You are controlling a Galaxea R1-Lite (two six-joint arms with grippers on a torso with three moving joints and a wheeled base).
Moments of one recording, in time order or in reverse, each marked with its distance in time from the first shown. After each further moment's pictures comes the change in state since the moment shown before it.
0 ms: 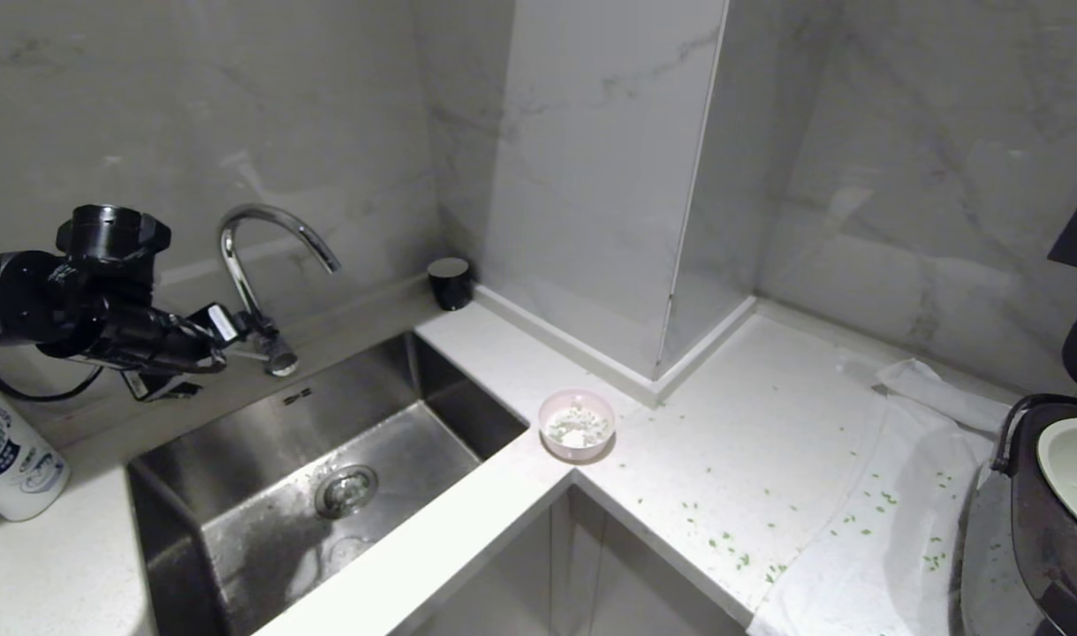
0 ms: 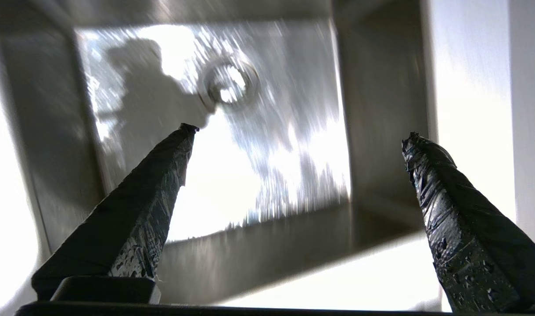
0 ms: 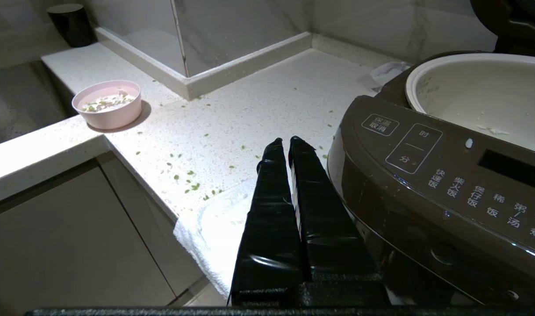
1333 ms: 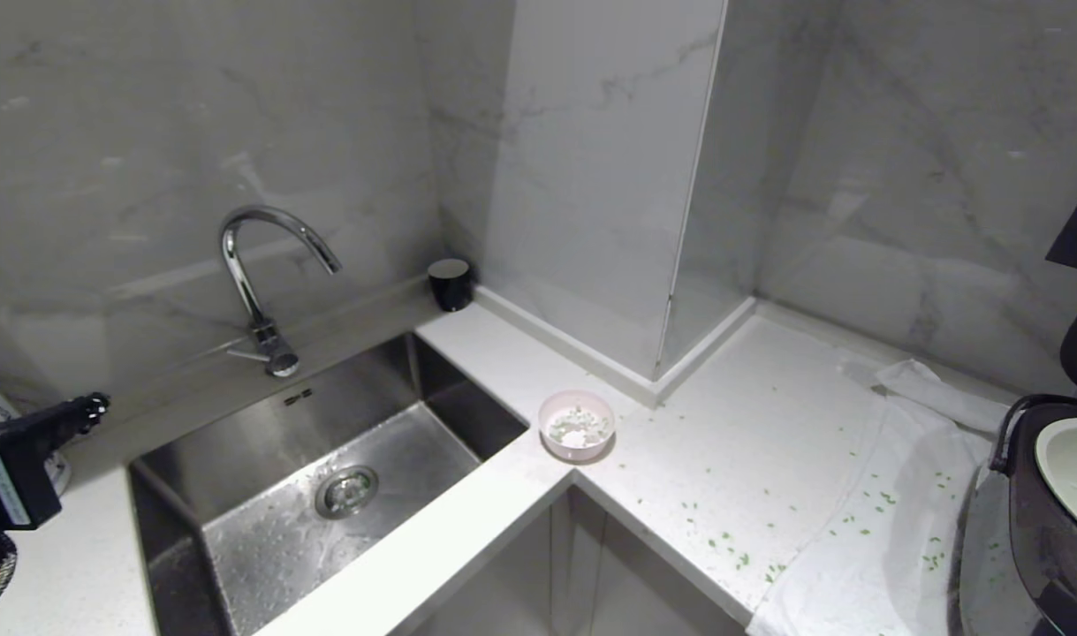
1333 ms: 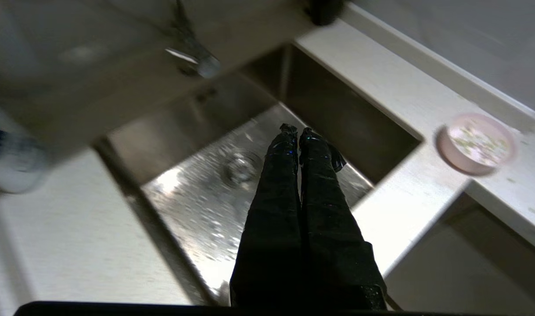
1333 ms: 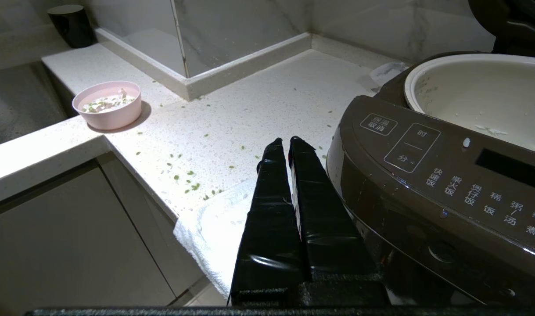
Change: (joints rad) left arm -0.113 -0.952 0.762 -0.360 0.016 0.502; right arm 0.000 0.000 0.000 0.000 0.000 0.000
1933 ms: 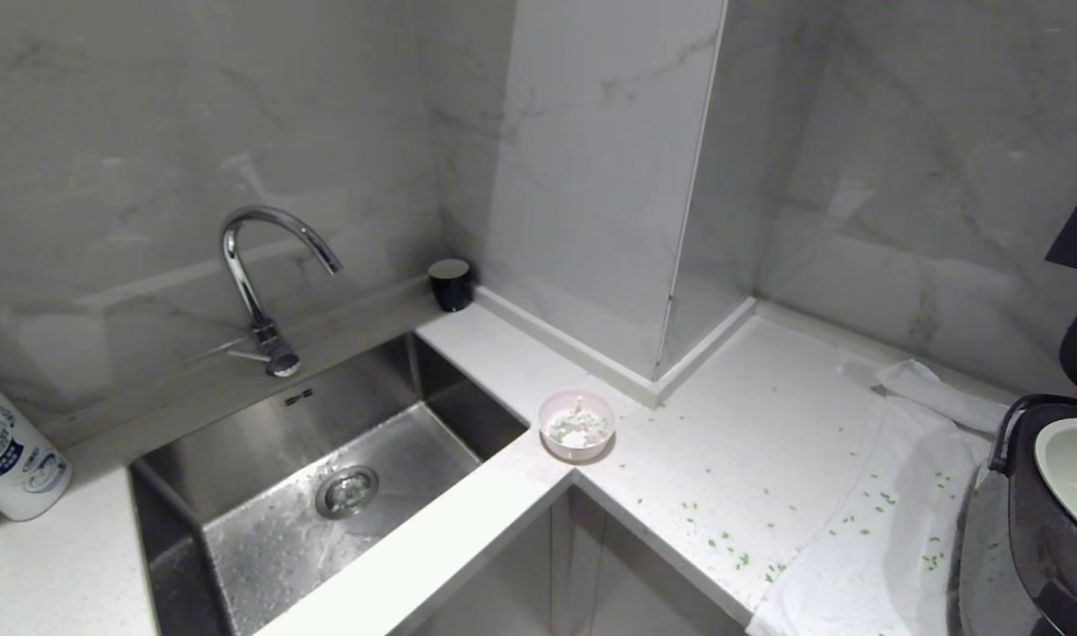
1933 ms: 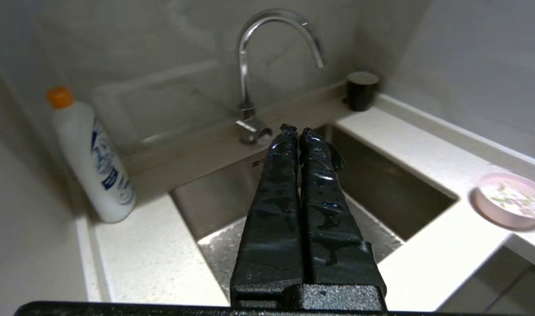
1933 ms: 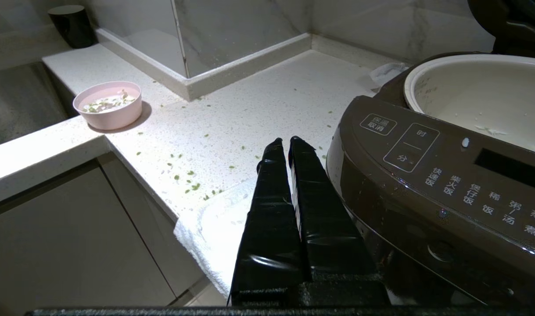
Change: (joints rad) left arm 0.050 -0.489 0.153 0.021 0.072 0.090; right arm 0.000 0.000 0.000 0.000 0.000 0.000
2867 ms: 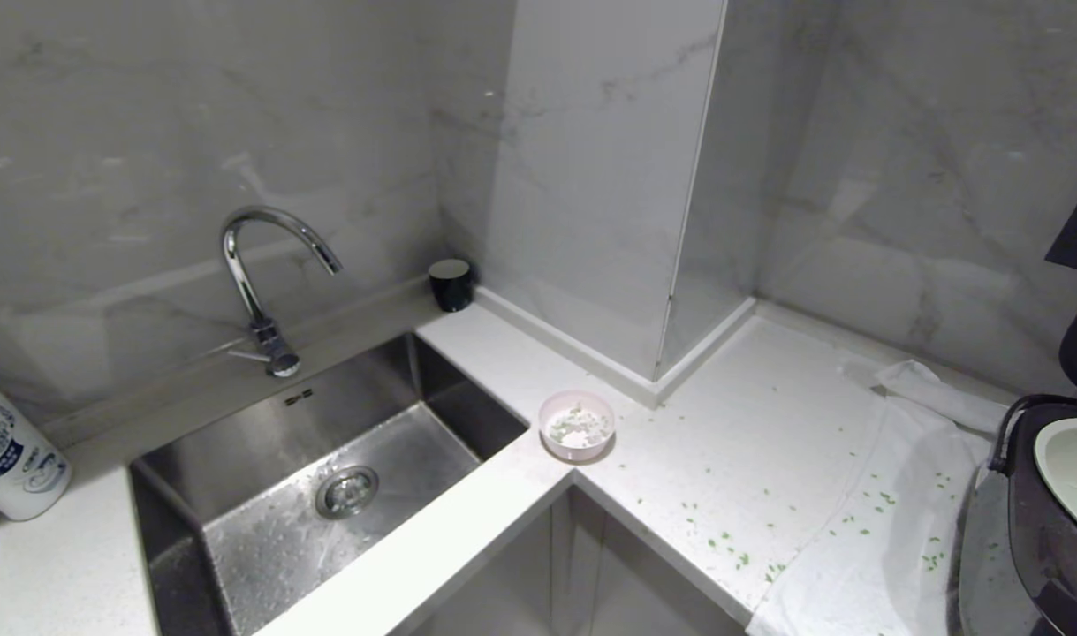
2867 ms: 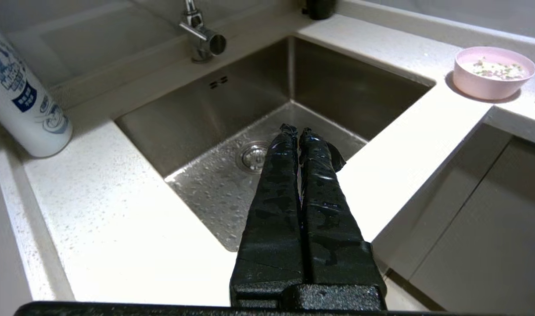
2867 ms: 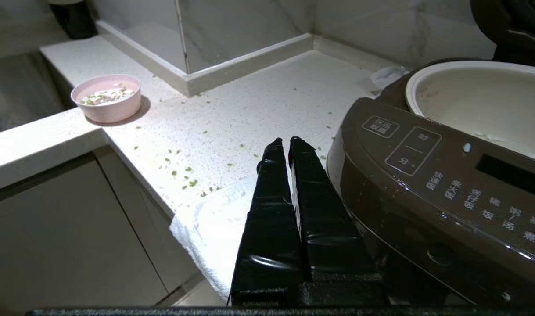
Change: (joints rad) left arm -0.063 -0.392 0.384 0.142 -0.080 0.032; right arm 0.000 0.000 0.000 0.003 0.010 -0.034
